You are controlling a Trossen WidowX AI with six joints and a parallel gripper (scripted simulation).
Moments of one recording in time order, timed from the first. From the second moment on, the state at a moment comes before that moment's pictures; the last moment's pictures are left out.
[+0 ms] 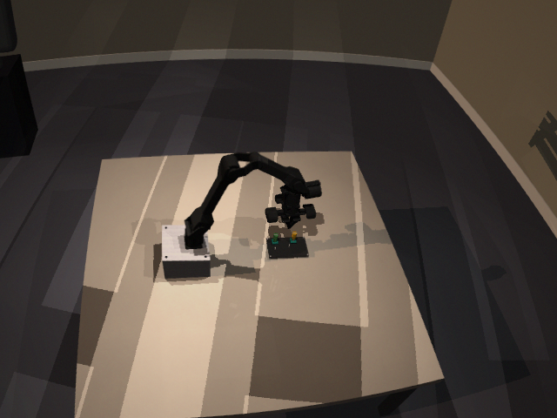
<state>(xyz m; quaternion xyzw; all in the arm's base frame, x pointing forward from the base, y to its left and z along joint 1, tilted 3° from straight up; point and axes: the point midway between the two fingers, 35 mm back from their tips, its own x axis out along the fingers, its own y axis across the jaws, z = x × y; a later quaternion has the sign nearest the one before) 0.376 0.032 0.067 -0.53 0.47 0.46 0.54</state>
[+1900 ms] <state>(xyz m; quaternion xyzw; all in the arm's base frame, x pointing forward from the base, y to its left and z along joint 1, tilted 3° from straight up) 0.407 0.030 0.064 -0.74 0.01 0.68 0.02</state>
